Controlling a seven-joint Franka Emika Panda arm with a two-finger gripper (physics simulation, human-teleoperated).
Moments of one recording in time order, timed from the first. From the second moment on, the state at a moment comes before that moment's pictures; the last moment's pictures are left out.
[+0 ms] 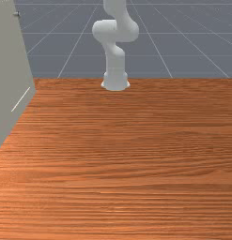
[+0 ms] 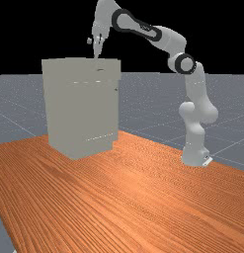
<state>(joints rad) -0.14 0.24 -0.45 -1.01 -0.11 1.45 0.74</state>
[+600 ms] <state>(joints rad) -0.16 0.22 -0.46 -1.07 -0.10 1.46 0.74</state>
